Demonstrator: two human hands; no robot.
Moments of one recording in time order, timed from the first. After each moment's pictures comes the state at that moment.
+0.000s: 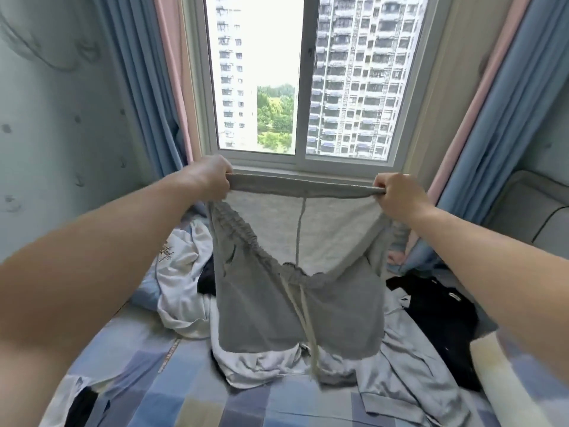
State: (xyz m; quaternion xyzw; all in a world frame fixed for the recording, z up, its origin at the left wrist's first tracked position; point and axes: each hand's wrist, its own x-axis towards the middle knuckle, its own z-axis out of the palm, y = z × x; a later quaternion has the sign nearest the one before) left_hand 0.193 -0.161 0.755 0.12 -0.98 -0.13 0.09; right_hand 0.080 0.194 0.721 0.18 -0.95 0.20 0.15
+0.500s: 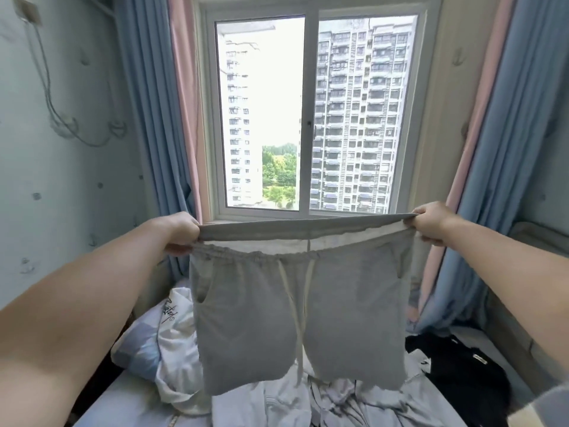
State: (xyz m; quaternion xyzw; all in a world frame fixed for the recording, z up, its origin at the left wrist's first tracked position) left_hand 0.194 -0.248 0.785 0.25 -0.92 -0.29 0.05; right_hand 0.042 0.238 0.798 0.03 -0.93 0.36 0.09
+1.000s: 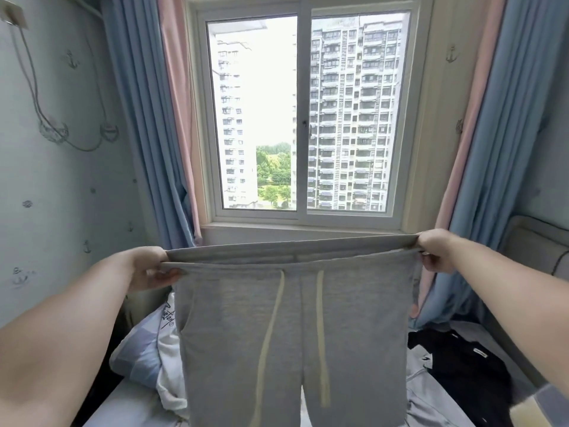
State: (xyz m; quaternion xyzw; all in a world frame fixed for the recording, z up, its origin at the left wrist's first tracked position) left_hand 0.214 -0.290 0.740 0.31 -0.66 -0.69 0.04; right_hand 0.036 0.237 0.755 -0.12 -0.83 0.55 -0.04
